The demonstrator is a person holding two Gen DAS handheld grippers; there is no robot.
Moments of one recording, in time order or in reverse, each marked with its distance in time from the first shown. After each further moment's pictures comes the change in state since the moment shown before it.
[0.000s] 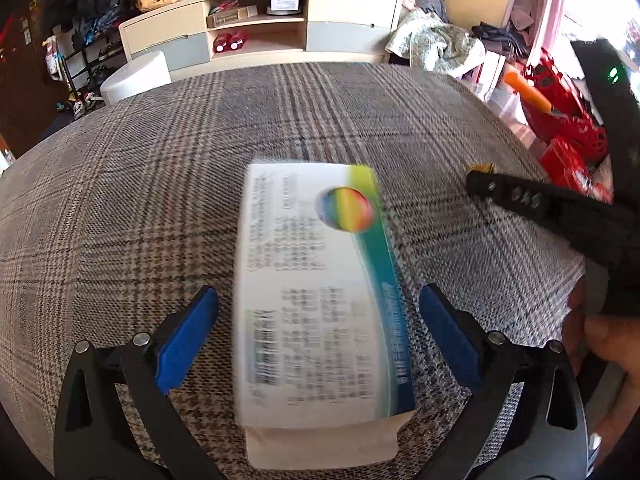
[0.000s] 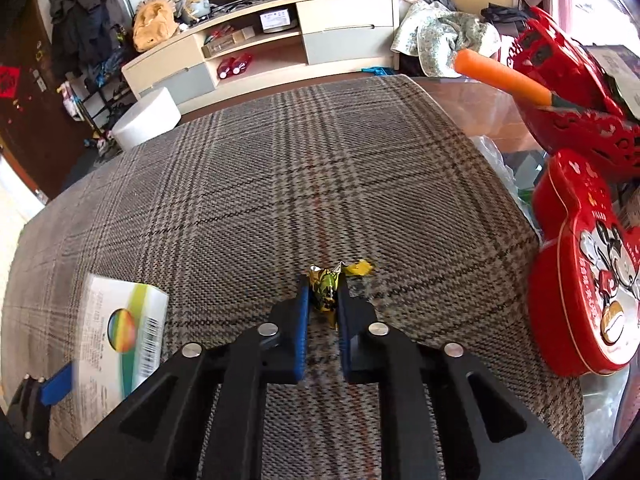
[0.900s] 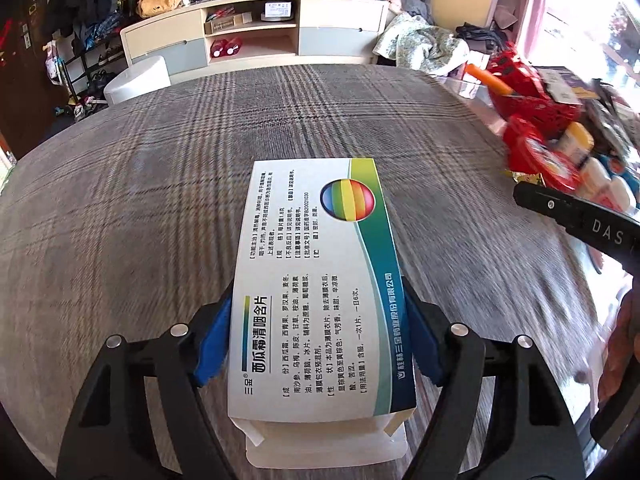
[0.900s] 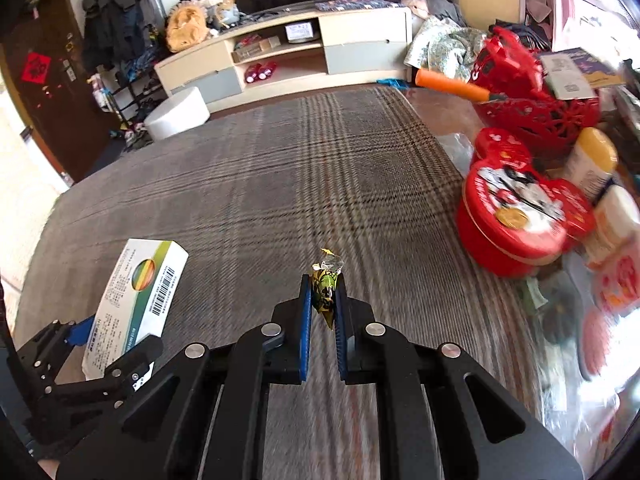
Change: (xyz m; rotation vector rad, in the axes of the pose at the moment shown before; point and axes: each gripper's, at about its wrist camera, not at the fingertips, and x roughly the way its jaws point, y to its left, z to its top) left arm -0.077 0.006 -0.054 0.020 -0.026 -0.032; right arm -0.115 -0.005 -0.067 -0.071 -0.039 0.055
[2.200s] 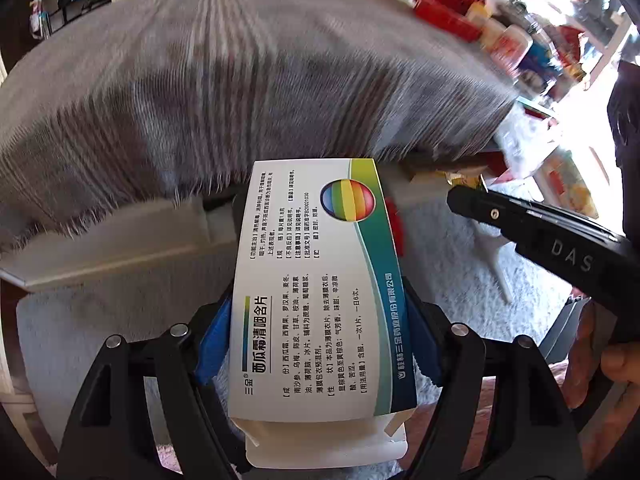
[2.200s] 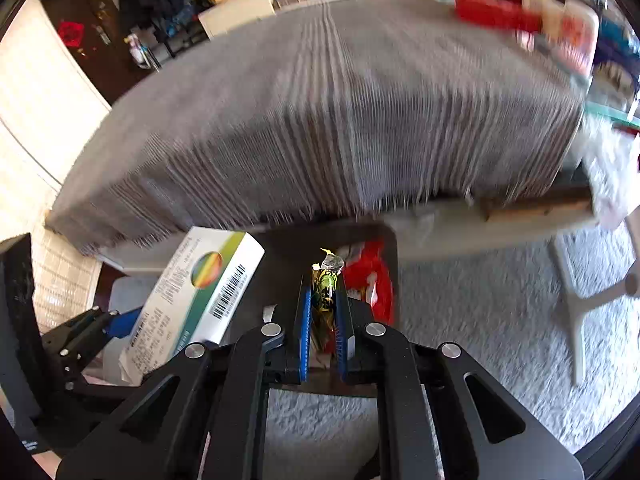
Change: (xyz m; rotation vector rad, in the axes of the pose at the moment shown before) left arm -0.084 0.001 -0.289 0.012 0.154 -0.150; right arm -0.074 0.057 -0.283 0.014 0.155 0.108
